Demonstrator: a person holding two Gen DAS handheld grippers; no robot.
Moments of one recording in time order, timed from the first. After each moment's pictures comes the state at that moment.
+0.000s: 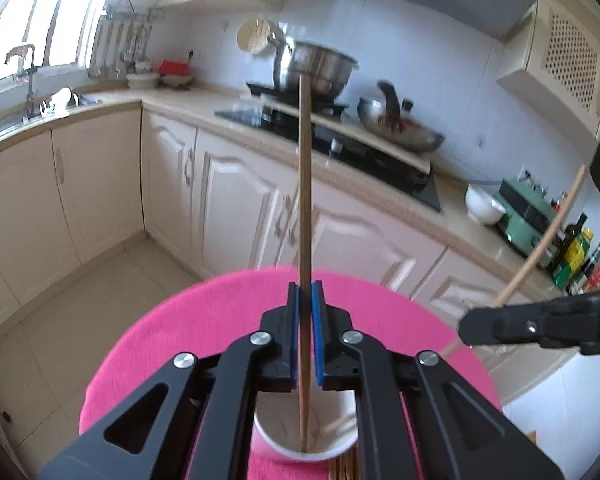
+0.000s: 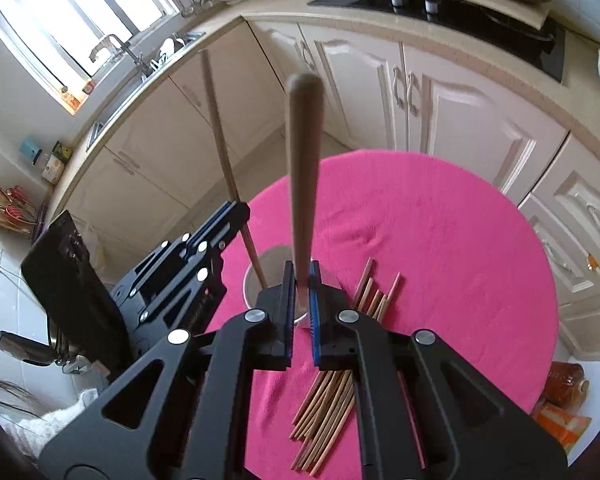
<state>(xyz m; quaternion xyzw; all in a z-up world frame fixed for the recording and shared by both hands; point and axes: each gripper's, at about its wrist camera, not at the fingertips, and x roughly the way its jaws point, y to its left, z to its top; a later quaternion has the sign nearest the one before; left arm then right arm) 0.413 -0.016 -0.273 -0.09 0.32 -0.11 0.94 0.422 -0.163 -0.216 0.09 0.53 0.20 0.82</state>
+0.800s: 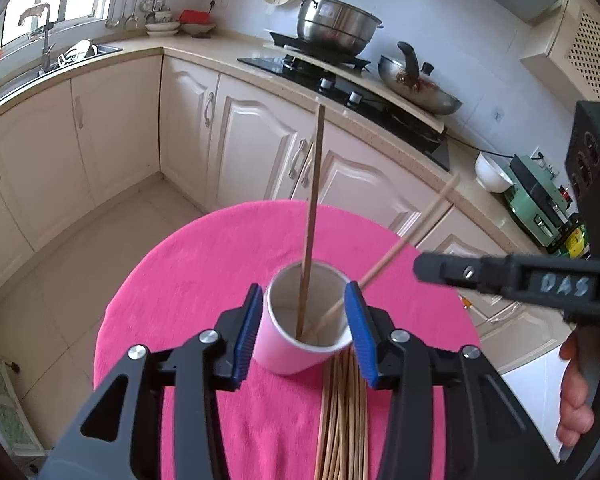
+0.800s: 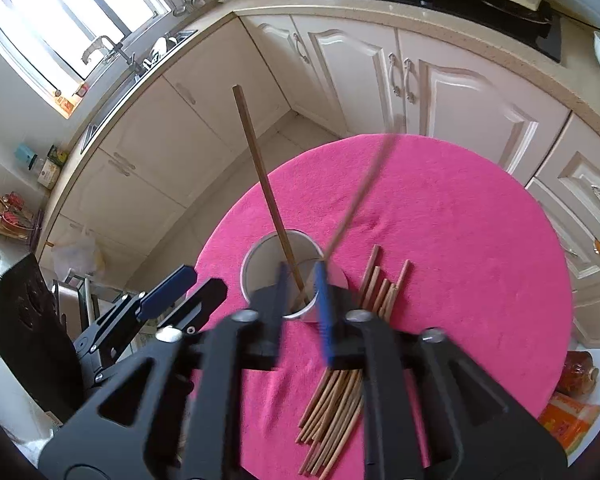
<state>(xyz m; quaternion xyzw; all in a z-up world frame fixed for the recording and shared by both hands) 0.366 0.000 -0.274 -0.11 0.41 -0.09 0.90 0.415 -0.160 -0.232 0.10 0.53 0.19 0.82</state>
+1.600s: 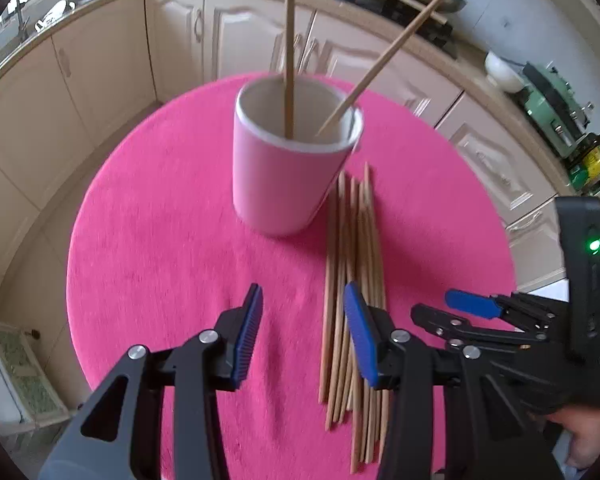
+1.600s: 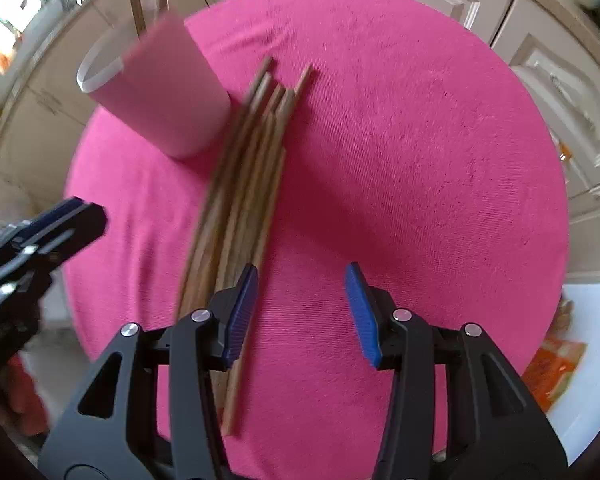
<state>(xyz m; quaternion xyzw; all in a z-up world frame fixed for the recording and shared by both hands) 0.322 -0.033 -0.352 -0.06 0.55 -0.09 0.83 0.327 -0.186 -0.375 0.02 0.63 0.09 0.77</state>
